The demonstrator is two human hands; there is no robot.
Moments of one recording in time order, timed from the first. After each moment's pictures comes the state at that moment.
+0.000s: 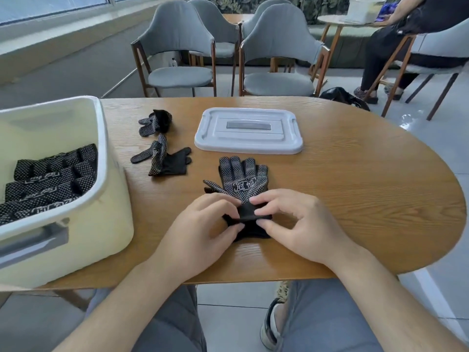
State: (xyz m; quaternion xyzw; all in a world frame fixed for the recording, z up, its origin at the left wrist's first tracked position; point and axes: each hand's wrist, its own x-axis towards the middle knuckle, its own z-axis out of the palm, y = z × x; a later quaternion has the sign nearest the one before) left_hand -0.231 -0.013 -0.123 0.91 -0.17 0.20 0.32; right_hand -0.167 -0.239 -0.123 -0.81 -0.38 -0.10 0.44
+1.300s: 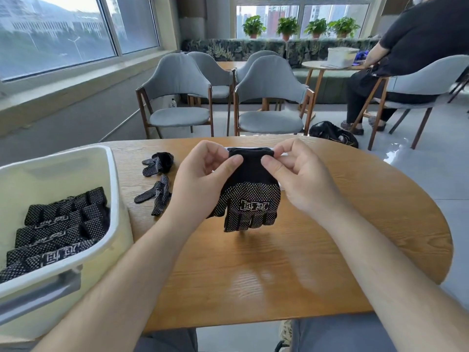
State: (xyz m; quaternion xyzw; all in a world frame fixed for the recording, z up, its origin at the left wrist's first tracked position) left_hand -0.156 -0.022 -0.019 0.75 -0.05 0.25 0.61; right_hand -0.121 -0.212 -0.012 -0.76 -0.23 -0.06 0.61
